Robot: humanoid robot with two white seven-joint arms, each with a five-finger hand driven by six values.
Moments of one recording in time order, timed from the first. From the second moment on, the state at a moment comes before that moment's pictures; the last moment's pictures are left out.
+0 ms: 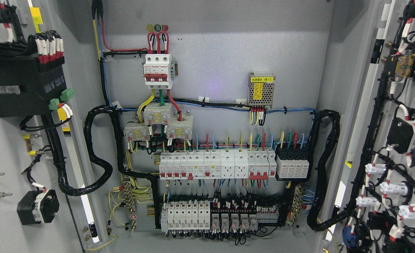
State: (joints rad) left arm 0.14 0.07 -0.41 -0.70 0.43 -0.11 -0.26; right arm -0.15 -0.05 0.55 -1.72 -0.46 0.05 0.44
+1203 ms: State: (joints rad) left arm 0.32 0.30 -0.26 -1.72 0.43 -0.44 -0.34; right arm 0.35 -0.15 0.11 -2.03 -0.44 -0.44 0.43
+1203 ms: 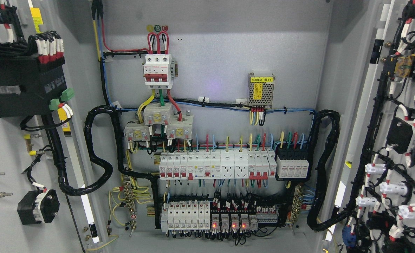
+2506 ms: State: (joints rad) left arm 0.49 0.27 0.09 -1.90 0.55 -0.47 -0.48; right arm 0.35 -0.18 -0.11 -2.08 -0.43 -0.53 0.43
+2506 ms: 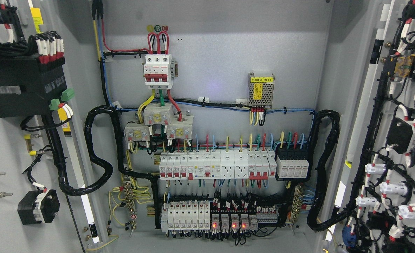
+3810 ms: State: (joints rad) left arm 0.48 0.28 0.36 -1.85 0.79 -0.40 -0.61; right arm 0.37 -0.11 -0.29 -2.05 -0.48 -0.53 0.42
